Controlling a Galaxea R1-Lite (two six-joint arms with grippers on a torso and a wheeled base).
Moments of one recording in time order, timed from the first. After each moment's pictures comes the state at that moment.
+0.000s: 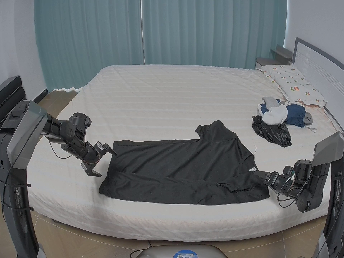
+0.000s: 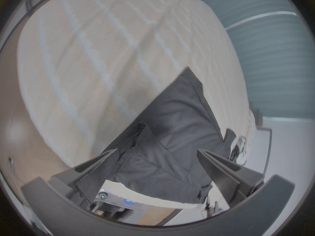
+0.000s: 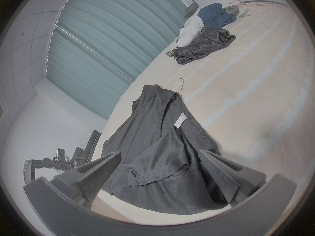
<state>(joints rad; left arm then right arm) -0.01 2.32 -1.52 0.29 -0.35 -0.87 -0.08 2.42 -0.41 -1.55 0.46 0.63</state>
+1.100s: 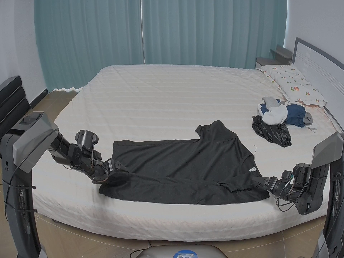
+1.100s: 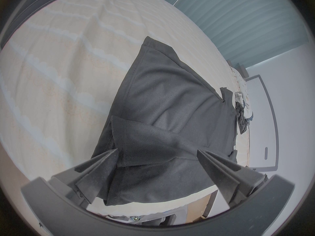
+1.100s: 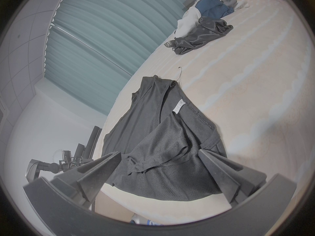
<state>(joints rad) -0.07 2.35 -1.25 -0.08 -0.41 -0.48 -0.07 2.44 -0.37 -1.55 0.49 0.63</state>
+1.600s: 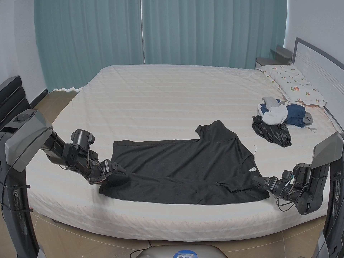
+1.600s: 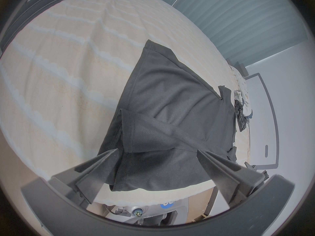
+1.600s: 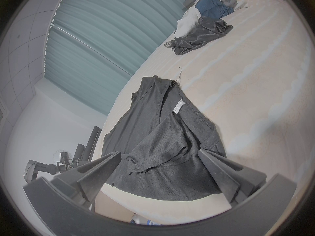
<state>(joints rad) -0.05 2.29 -1.18 -0.08 -0.41 -0.45 -0.07 2.44 -0.37 -1.55 0.49 0.63</state>
